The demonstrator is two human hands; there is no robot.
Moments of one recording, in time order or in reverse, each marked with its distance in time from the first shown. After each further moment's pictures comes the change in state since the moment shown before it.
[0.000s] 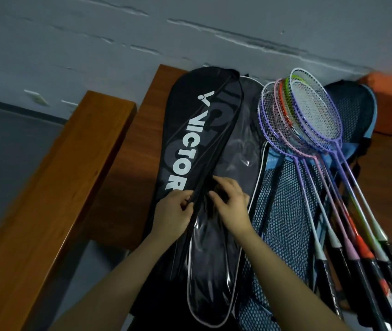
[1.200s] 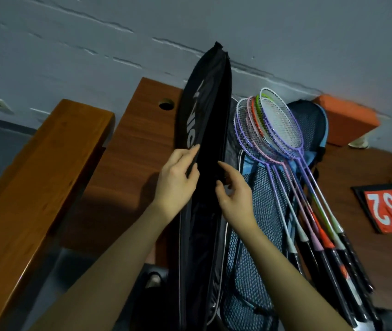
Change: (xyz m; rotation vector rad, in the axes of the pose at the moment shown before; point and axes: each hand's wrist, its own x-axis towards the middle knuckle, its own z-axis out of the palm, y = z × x) left_hand 0.031 0.059 -0.026 -0.190 0.252 0.514; right_hand -0.011 -0.053 -0.055 0.038 0.184 -0.171
